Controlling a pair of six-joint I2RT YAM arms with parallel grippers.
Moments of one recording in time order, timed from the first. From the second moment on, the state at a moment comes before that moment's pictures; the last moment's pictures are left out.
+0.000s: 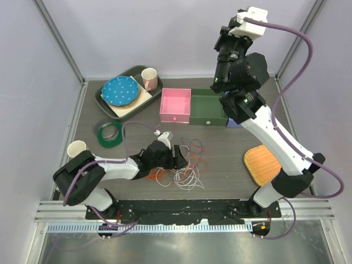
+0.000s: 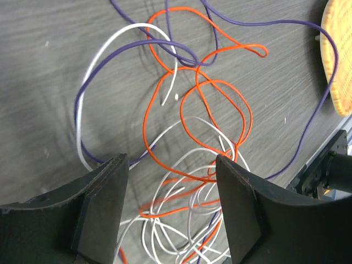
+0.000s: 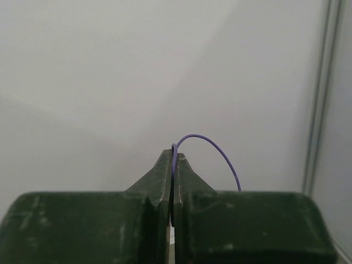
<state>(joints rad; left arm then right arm) -0.86 1.51 0.51 0.43 0.07 -0.77 0.83 1.53 1.95 0.32 0.92 -0.38</state>
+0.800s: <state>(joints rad) -0.88 0.68 0.56 -0.36 -0.41 -0.79 0.32 1.64 1.93 0.10 0.75 -0.07</state>
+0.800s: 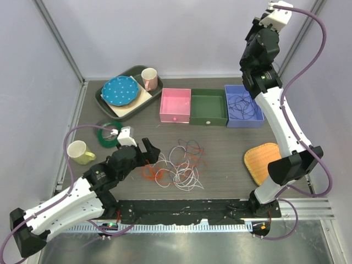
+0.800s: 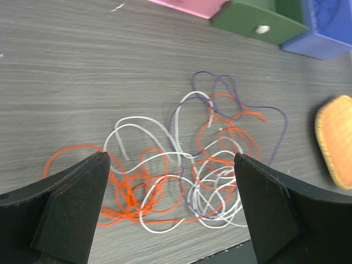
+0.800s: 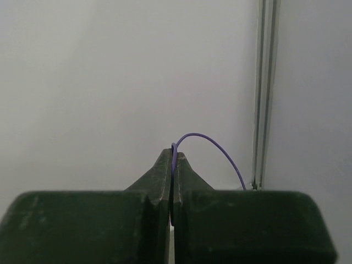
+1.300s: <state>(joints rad) -0.88 0.73 0.57 -0.52 -0.51 -0.82 0.22 1.64 1.60 0.15 0.71 0.04</state>
